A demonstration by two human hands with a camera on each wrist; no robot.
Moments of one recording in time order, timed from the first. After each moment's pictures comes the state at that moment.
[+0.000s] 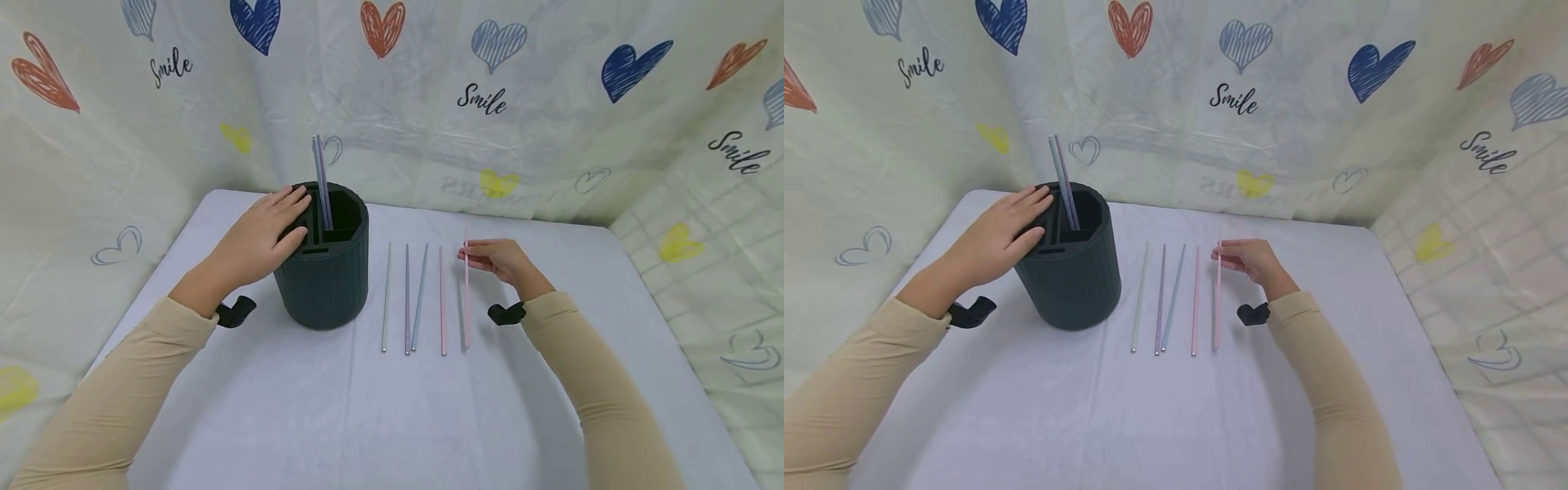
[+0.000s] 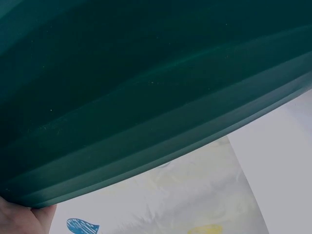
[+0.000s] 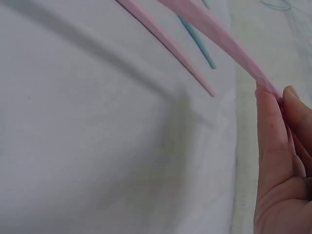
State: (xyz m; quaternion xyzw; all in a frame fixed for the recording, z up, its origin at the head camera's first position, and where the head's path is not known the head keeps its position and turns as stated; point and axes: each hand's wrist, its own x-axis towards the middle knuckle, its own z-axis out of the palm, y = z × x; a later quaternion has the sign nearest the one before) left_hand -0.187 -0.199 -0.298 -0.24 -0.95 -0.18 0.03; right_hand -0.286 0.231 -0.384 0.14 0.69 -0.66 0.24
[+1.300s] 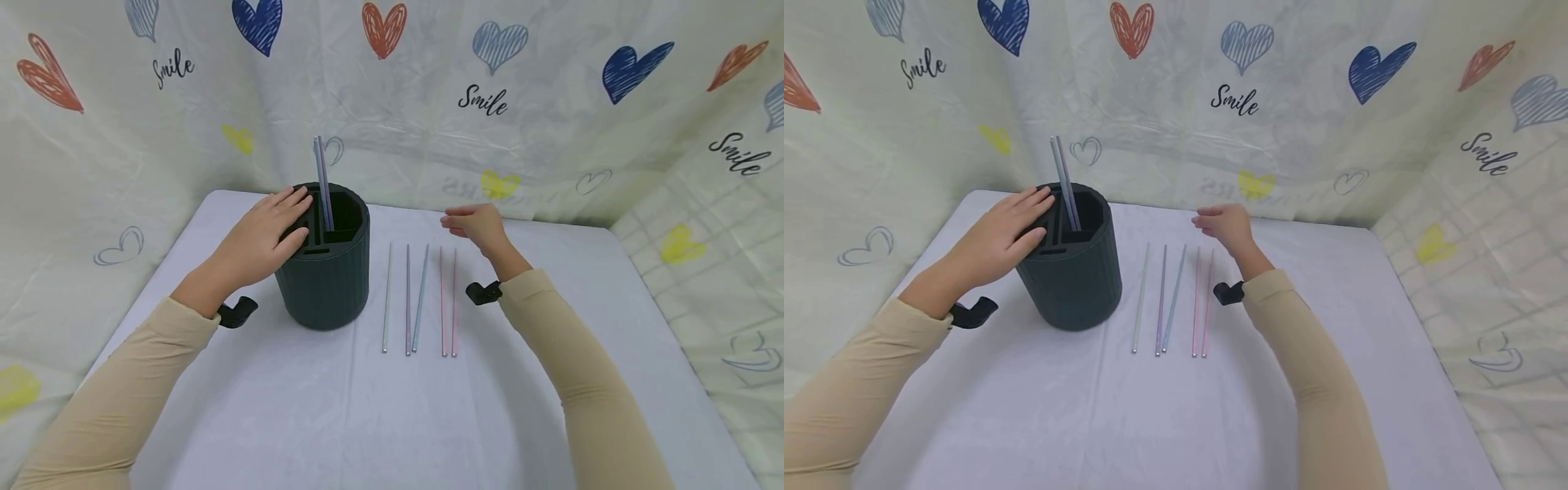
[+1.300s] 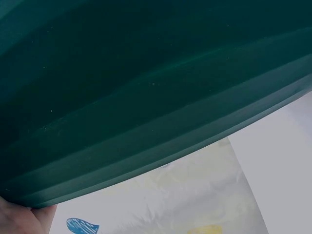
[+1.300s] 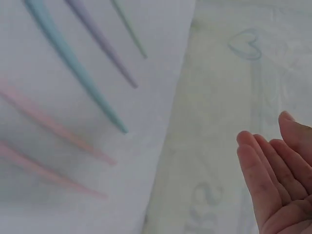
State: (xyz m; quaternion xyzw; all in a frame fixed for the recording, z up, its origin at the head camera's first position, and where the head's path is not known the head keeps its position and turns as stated) left_hand -0.190 -0.199 -0.304 -0.23 -0.96 -0.18 0.04; right_hand -0.301 0.174 -0.347 0.06 0.82 -0.56 0.10
